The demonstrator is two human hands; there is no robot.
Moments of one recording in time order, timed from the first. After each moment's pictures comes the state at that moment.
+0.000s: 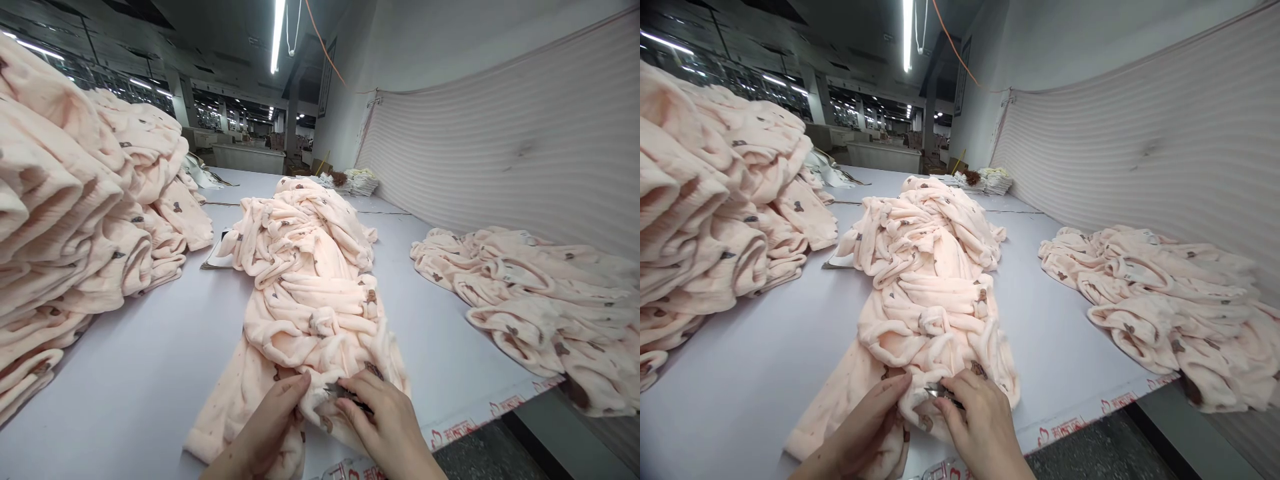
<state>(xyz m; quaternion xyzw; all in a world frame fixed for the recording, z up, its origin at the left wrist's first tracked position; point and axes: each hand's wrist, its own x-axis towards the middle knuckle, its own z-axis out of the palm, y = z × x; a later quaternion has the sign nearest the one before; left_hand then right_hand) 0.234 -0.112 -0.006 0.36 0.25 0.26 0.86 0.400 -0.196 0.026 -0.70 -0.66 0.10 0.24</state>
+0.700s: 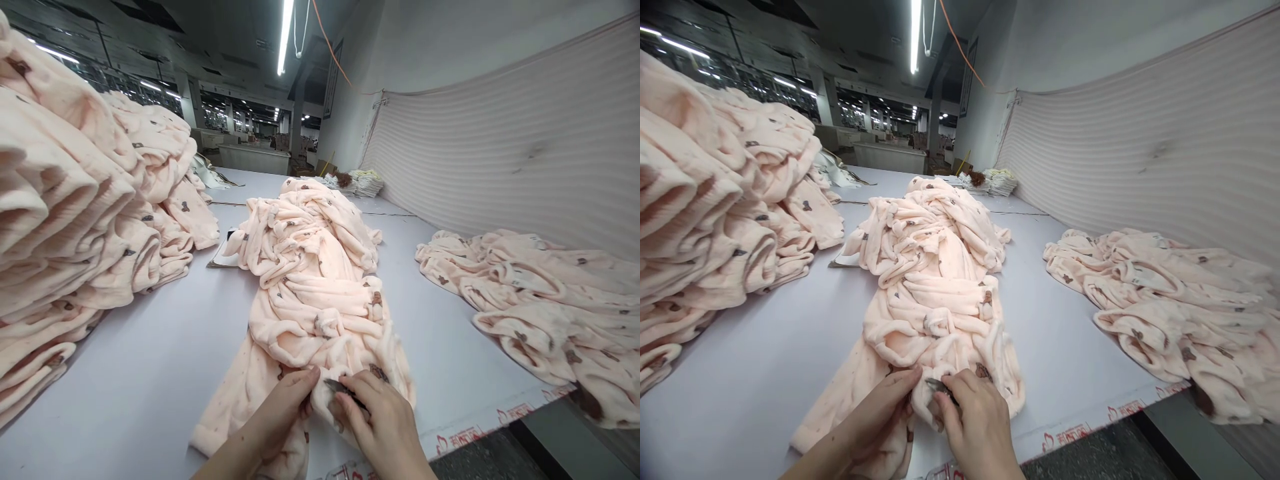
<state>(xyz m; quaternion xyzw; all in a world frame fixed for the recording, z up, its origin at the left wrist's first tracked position) 0.240 -0.100 -0.014 0.39 0.29 0.26 0.84 0.389 -0.189 0.021 -0.70 -0.65 0.07 0.27</state>
